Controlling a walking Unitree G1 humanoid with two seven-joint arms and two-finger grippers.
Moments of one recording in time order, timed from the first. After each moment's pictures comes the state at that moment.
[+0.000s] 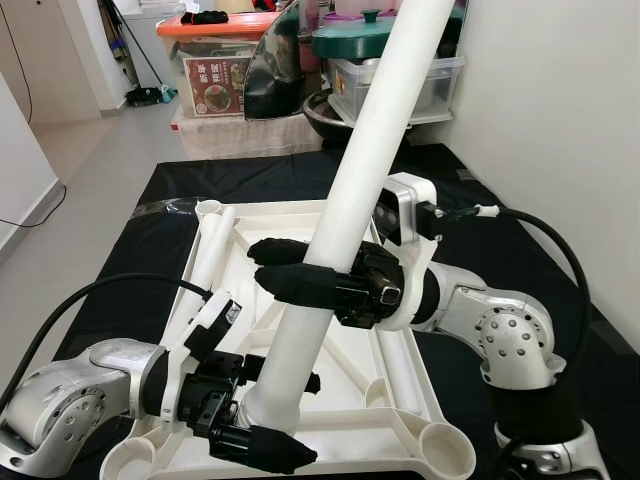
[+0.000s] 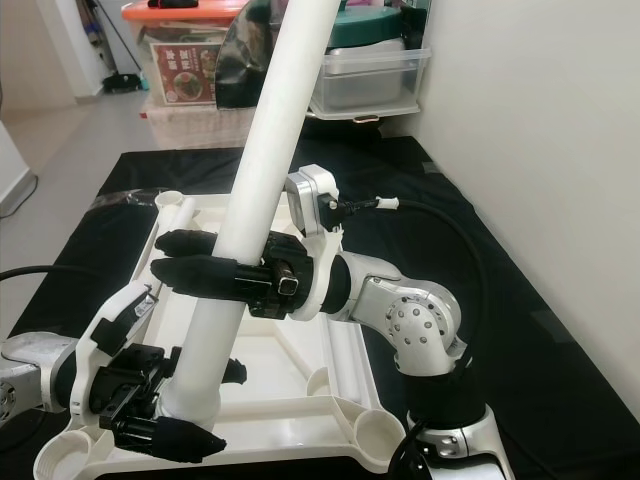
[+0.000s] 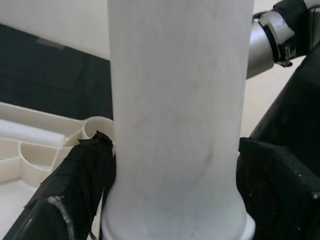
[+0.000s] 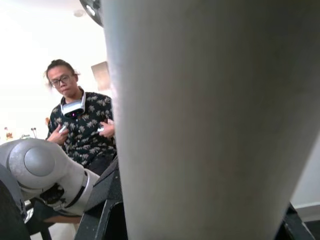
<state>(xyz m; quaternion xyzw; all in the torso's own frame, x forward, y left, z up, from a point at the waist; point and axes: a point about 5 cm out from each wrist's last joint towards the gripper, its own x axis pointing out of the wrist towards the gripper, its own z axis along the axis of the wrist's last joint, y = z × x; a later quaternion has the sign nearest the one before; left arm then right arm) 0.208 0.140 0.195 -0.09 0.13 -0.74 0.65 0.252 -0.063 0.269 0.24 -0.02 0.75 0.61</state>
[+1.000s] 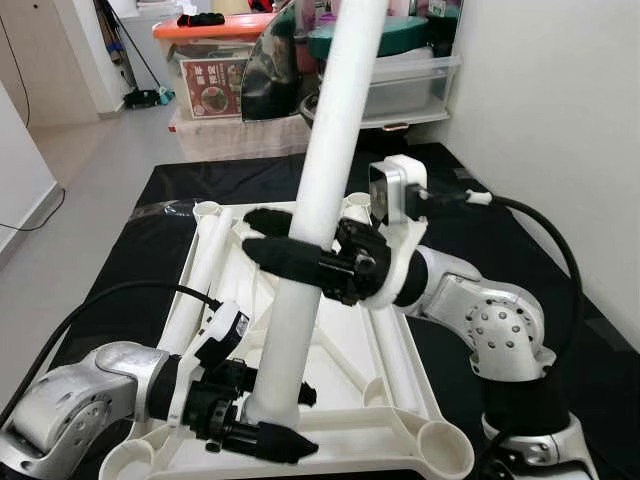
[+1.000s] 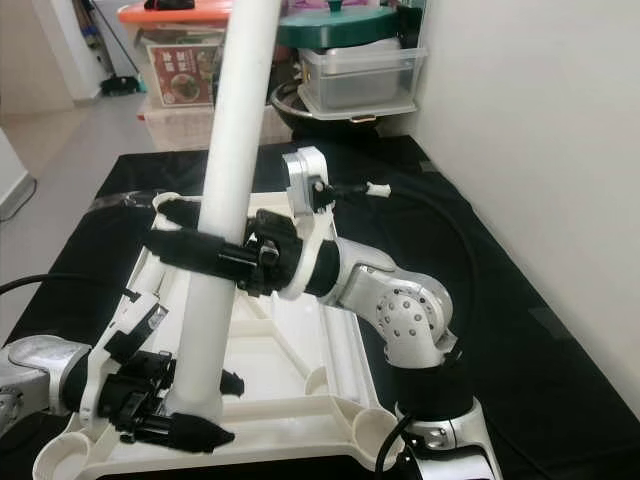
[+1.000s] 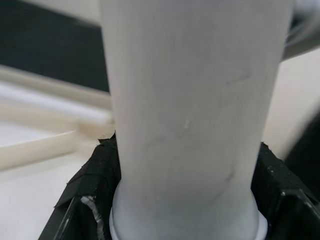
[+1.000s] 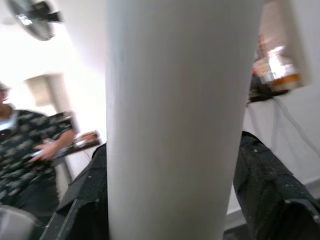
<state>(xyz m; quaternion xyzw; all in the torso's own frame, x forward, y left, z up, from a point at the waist) 0.227 0.144 0.181 -0.01 0.14 -0.69 0.71 0.275 -0.059 0.277 0.23 -0.04 0.65 0.72</state>
